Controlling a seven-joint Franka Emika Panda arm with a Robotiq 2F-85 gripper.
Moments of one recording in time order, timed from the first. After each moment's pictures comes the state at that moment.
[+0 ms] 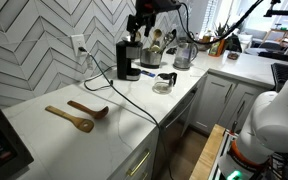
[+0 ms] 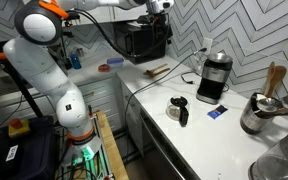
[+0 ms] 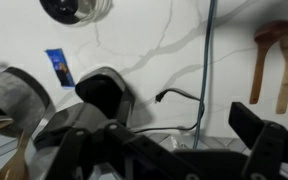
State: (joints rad) arm 0.05 -0.25 0.12 -1.80 -0.15 1.85 0.17
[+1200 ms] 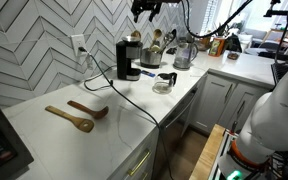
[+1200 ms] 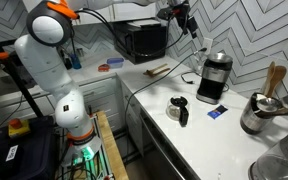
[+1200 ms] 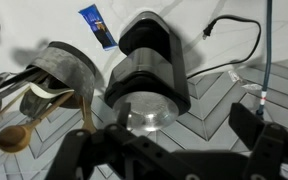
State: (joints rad) arm -0.04 -0.14 0.02 -1.64 -0.17 2.00 0.27
